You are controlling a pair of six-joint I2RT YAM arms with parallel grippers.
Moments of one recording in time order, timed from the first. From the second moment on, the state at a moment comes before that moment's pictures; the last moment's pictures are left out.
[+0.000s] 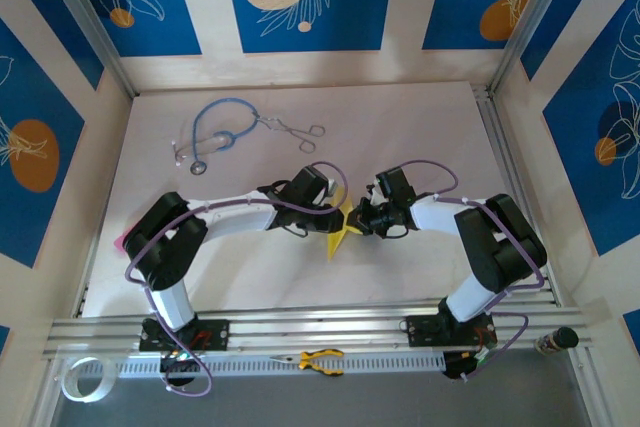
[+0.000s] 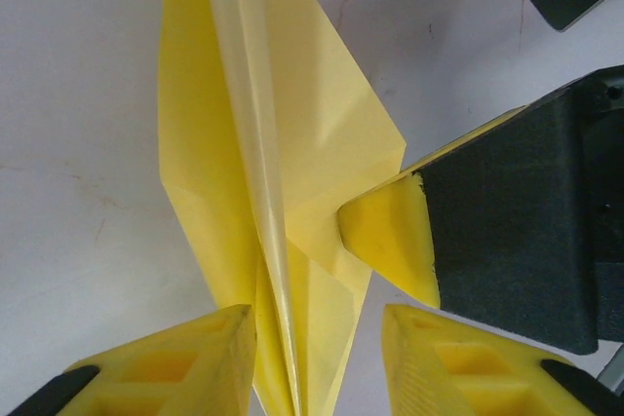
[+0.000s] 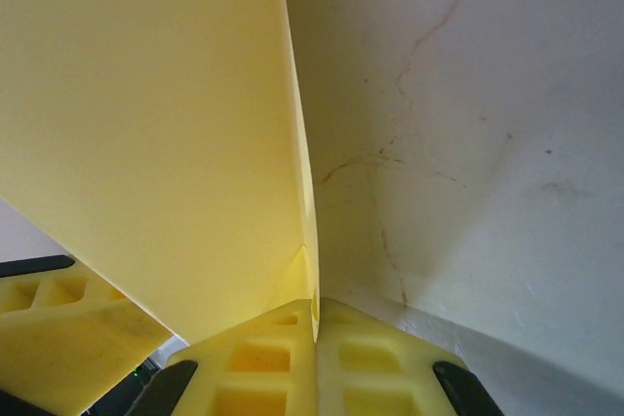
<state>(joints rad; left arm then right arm) -0.84 1.76 1.06 -0.25 0.25 -0.62 0.42 1.61 0.67 -0.10 -0.59 0.88</state>
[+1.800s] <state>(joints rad) -0.85 1.84 1.09 -0.31 0.30 -0.62 0.42 1.61 0.67 -0.10 -0.60 0.89</state>
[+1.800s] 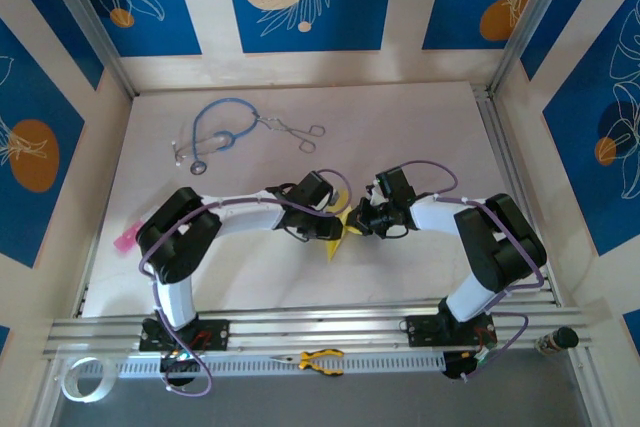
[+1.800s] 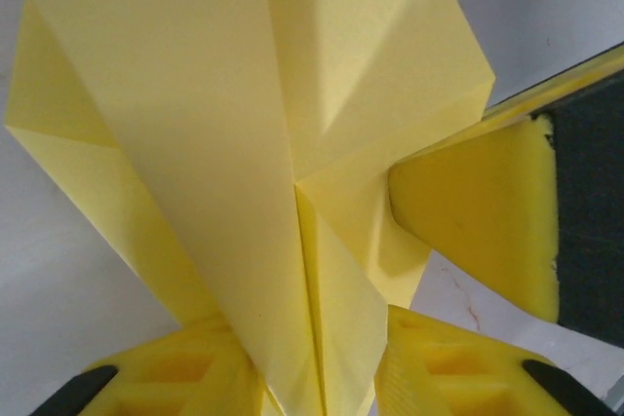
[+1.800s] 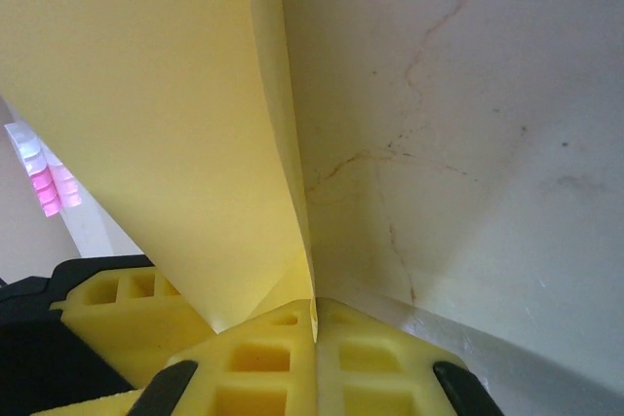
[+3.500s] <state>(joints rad) -0.86 1.86 1.20 -0.56 0.02 -0.61 0.37 1.47 0.65 -0.15 -0.59 0.86</state>
